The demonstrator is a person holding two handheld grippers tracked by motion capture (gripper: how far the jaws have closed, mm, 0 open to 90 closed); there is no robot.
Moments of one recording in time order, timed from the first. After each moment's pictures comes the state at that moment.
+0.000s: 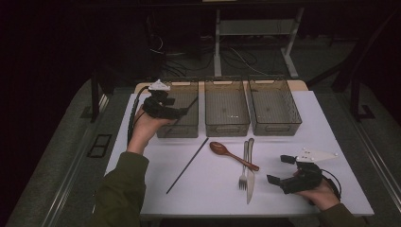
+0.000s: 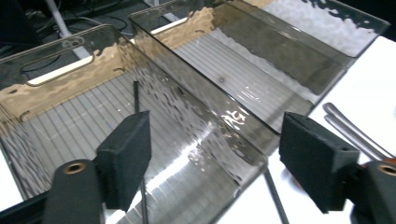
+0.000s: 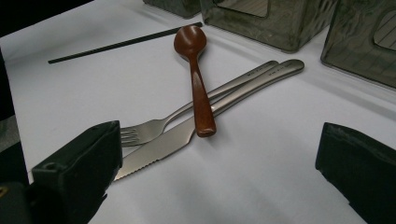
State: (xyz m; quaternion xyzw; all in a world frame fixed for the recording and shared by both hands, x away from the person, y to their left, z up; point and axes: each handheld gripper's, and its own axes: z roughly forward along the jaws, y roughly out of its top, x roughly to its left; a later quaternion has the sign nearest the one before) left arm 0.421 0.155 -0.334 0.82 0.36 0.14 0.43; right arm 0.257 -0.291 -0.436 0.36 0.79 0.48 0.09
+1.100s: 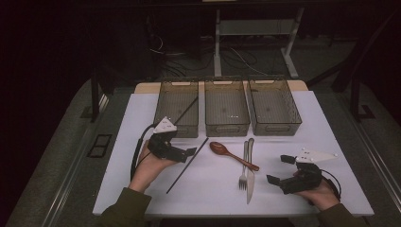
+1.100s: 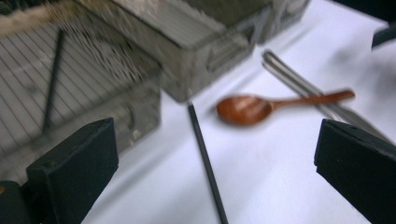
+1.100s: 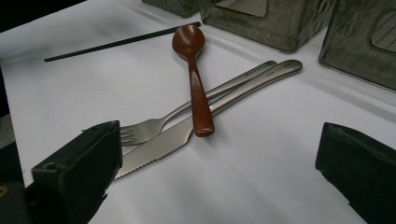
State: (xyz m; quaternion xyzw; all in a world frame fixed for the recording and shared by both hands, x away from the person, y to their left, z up) left arm 0.326 0.138 -0.387 0.82 0.34 0.11 0.44; right arm 0.256 -0.290 -0.436 0.36 0.79 0.48 0.10
